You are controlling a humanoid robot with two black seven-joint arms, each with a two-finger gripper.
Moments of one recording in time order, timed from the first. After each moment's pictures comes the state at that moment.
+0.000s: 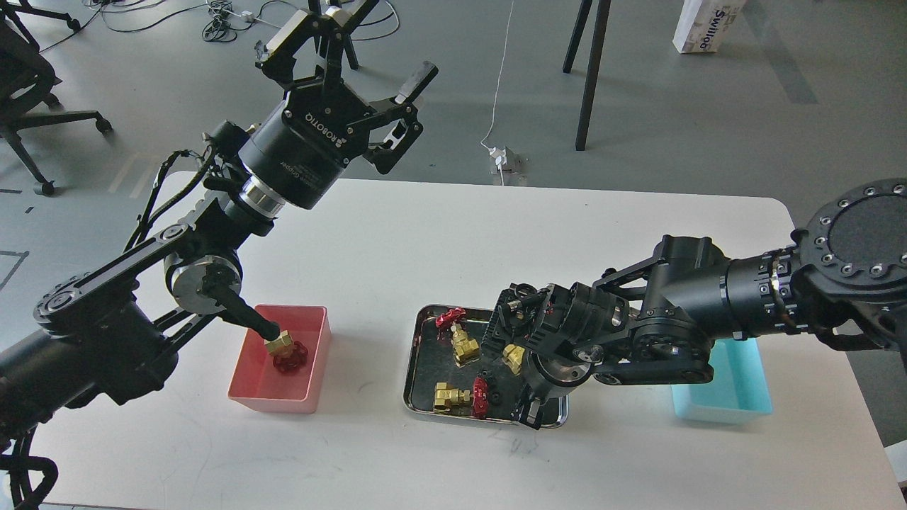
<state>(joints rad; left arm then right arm) -0.68 0.44 -0.68 -1.41 0.26 -0.41 -0.49 1.38 0.00 -0.66 1.16 -1.44 0.48 0.04</state>
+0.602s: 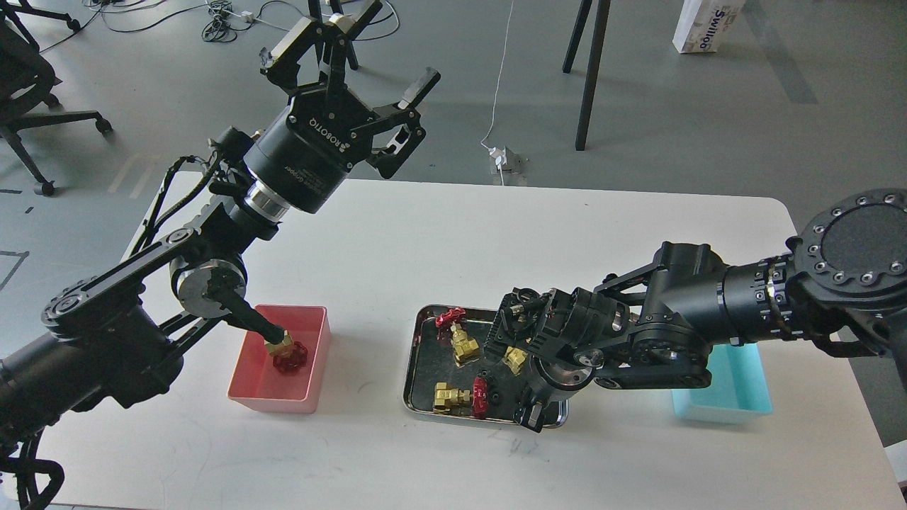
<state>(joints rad) -0.67 0.42 -0.68 -1.40 0.26 -0.41 -0.49 1.36 0.00 -0.66 1.15 -1.45 0.48 0.04</state>
